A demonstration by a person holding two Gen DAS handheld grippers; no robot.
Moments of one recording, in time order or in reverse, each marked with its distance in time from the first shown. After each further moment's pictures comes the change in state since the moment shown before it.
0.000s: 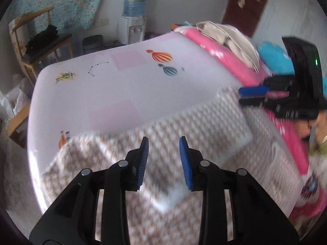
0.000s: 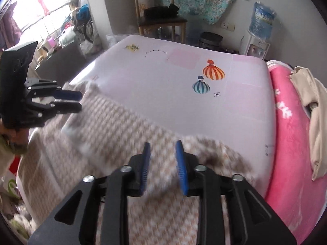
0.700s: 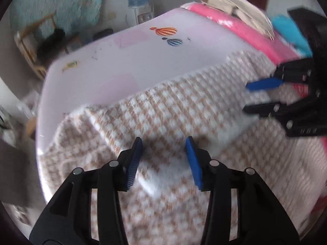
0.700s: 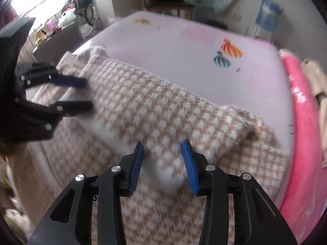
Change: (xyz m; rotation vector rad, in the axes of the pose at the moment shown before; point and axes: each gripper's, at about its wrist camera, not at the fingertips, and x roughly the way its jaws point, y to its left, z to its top) left arm 0.022 -0.041 -0.044 0.127 0.104 0.215; right arm 0.022 0.052 -0.047 -0.075 0.081 -0.066
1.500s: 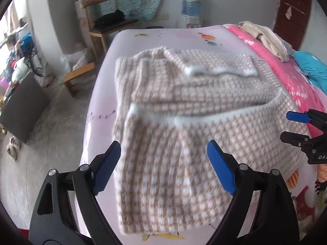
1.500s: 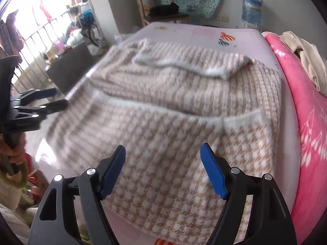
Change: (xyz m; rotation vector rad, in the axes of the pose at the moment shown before) left arm -0.139 -0.011 -0.173 -0.356 -0.089 0.160; right arm -0.084 0.094 -0.133 0.177 -0.111 0.065
